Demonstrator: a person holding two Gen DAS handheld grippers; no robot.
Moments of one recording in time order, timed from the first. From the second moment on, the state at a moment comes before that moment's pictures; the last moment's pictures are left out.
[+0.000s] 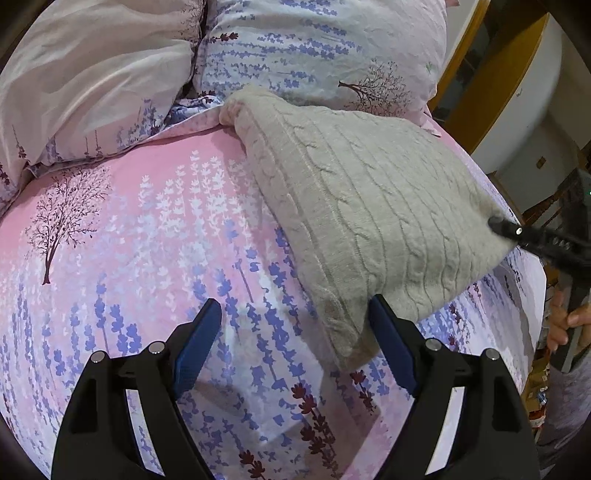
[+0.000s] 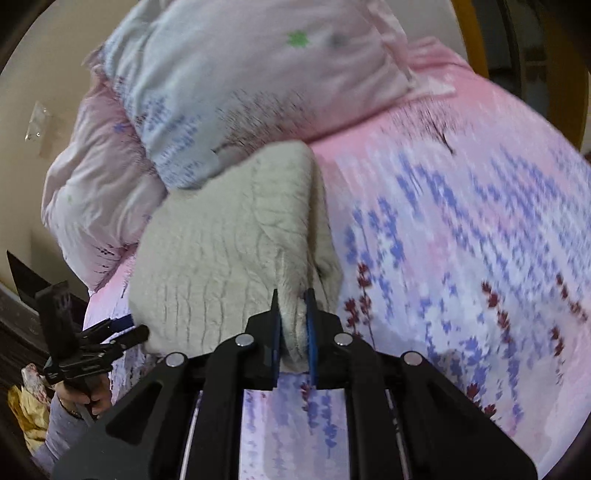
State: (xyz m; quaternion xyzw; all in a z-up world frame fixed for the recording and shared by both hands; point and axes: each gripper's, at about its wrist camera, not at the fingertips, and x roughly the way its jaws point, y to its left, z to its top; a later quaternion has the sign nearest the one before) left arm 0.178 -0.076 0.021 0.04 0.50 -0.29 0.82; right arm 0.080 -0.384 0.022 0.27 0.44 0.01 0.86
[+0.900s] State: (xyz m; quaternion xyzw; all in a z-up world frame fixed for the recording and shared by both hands) left arm 0.255 -0.100 0.023 -0.16 0.54 -0.28 0.78; right arm 0.165 -0.411 0.016 0.37 0.43 0.03 0.83
